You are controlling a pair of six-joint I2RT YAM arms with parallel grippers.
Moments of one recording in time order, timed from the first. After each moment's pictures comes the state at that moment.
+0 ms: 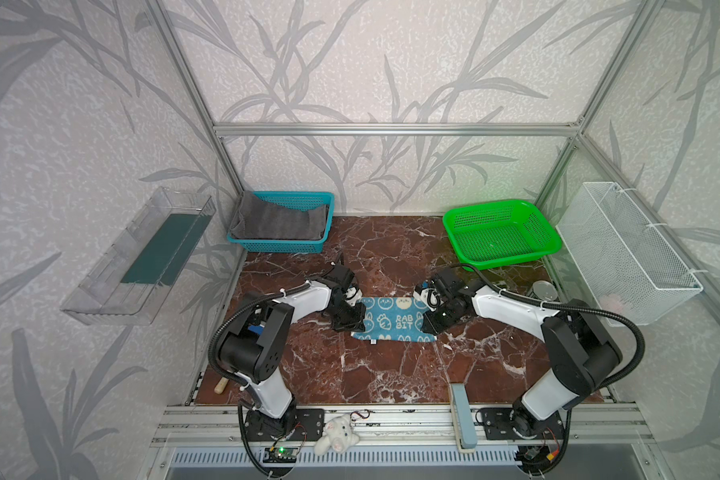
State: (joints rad) left arm -0.39 1.71 0.93 -0.62 0.48 -0.41; right arm 0.58 1.62 0.95 -0.60 -0.35 0.07
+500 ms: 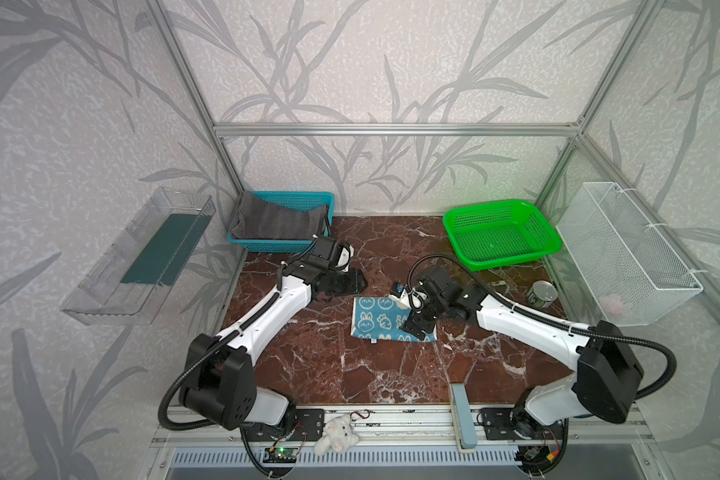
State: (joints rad) left arm -0.36 1.39 1.11 -0.62 0.27 -0.45; right arm 0.81 1.49 1.05 -0.53 -0.12 -0.37
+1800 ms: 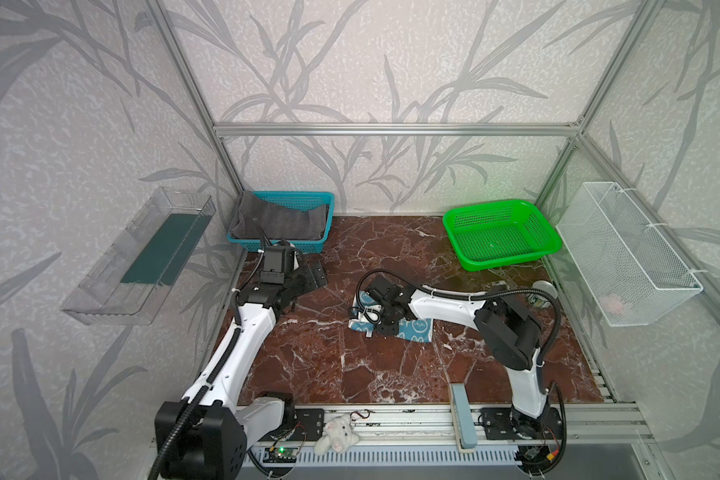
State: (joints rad) left arm -0.08 1.15 0.93 -0.58 0.11 -0.49; right arm 0.91 2.04 1.37 -0.53 -0.07 -0.64
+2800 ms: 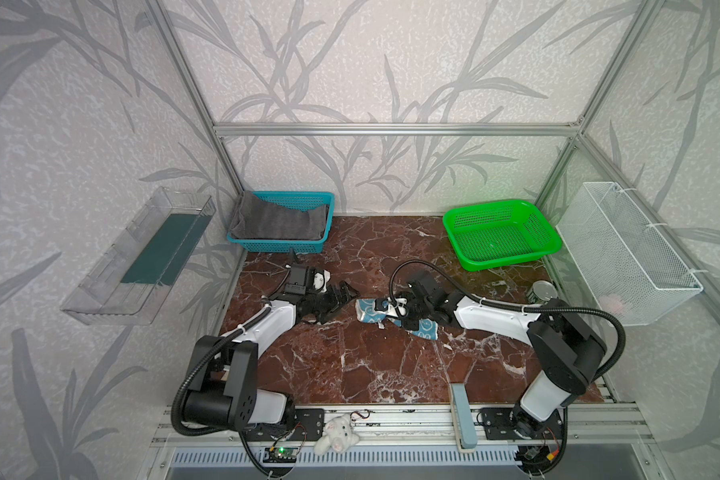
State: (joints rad) left arm -0.17 1.43 0.69 -0.20 0.64 -0.75; right arm 0.77 1.69 0.96 -0.09 -0.35 -0.72
